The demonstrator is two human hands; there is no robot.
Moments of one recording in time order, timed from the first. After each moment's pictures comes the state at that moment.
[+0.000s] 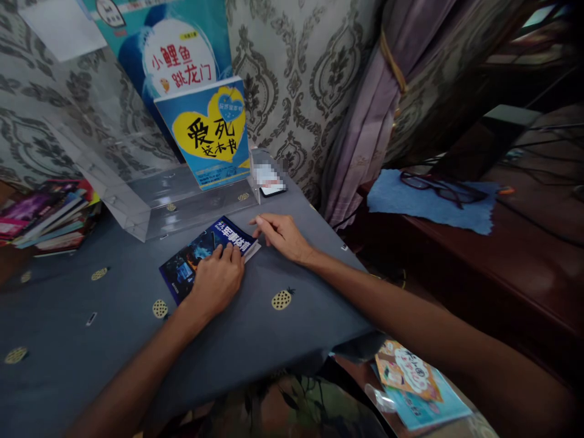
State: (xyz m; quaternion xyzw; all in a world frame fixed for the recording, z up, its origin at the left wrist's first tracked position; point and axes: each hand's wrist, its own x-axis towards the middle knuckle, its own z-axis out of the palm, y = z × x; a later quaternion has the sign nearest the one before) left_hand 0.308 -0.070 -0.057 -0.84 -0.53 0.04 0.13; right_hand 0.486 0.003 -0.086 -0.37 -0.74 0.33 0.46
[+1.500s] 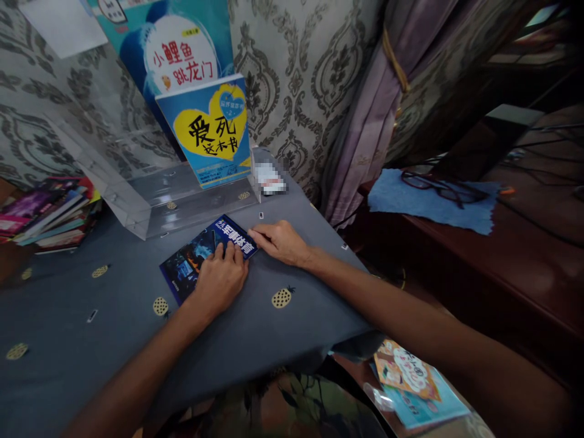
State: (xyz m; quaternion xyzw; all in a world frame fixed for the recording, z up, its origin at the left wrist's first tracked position) left_hand 0.311 -0.073 -0.062 -0.83 -0.54 0.05 0.12; right_hand 0.486 -0.004 -0.084 -0.38 -0.85 0.19 0.32
